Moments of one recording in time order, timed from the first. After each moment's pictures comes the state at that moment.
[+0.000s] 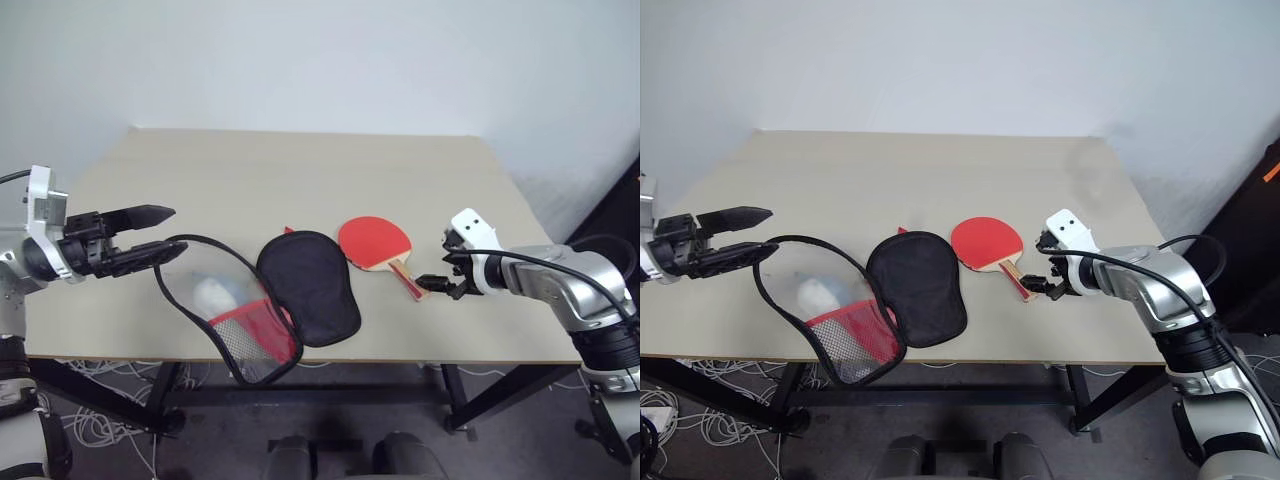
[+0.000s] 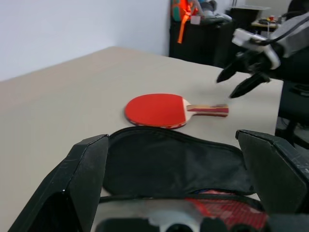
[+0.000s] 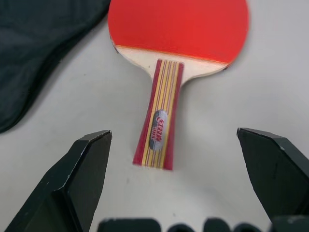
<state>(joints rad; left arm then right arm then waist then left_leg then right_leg) -0.43 0.97 0.33 0.37 -0.57 0.43 -1.48 -0.62 -0.68 0.25 -0.05 0.40 1.11 0.59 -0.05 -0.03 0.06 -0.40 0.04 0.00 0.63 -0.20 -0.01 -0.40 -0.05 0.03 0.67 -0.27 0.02</state>
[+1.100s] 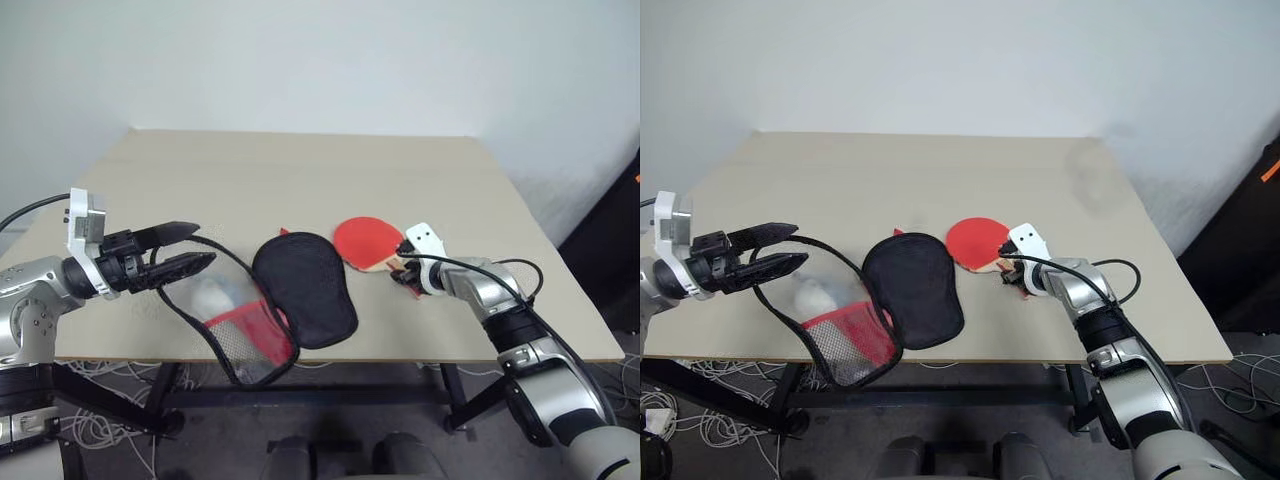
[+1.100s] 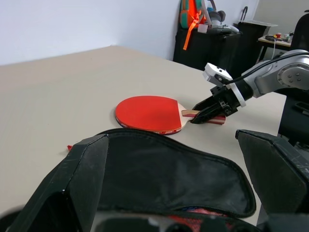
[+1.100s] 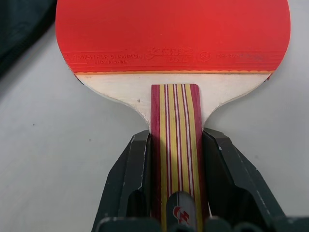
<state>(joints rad) -0.31 0.89 0.37 0.19 -0.65 0.54 -1.31 -0.73 -0.31 0.24 0.46 0.14 0.80 0.51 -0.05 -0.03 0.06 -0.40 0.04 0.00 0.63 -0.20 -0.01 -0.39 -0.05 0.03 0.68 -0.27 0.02</state>
